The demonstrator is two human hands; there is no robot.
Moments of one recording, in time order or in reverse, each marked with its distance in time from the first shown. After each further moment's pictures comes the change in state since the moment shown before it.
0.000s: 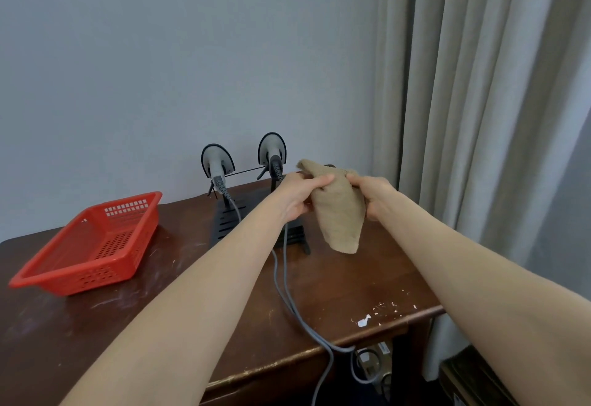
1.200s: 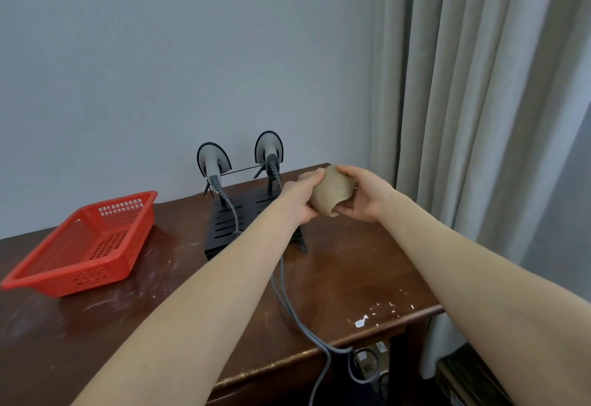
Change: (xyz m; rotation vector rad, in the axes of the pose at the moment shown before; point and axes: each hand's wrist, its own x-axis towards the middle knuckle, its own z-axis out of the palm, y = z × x) left_hand 0.008 -0.007 0.013 -0.266 0.172 -0.147; right_hand -0.011 -0.001 -0.001 0.105 -0.274 0.081
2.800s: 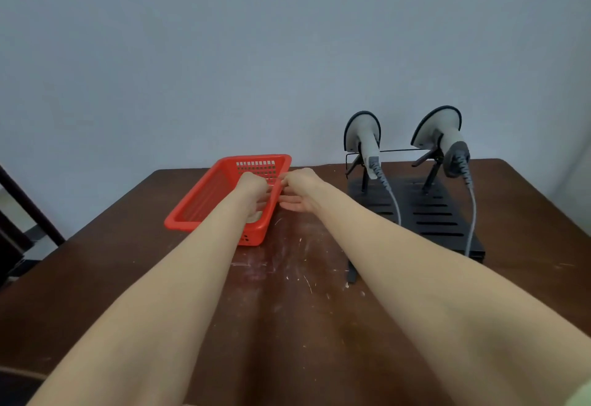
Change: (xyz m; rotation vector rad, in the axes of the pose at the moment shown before) left_hand 0.011 0.082 -0.326 0.424 0.686 0.075; right_hand 0.087 0.135 0.331 -0.469 -0.322 0.142
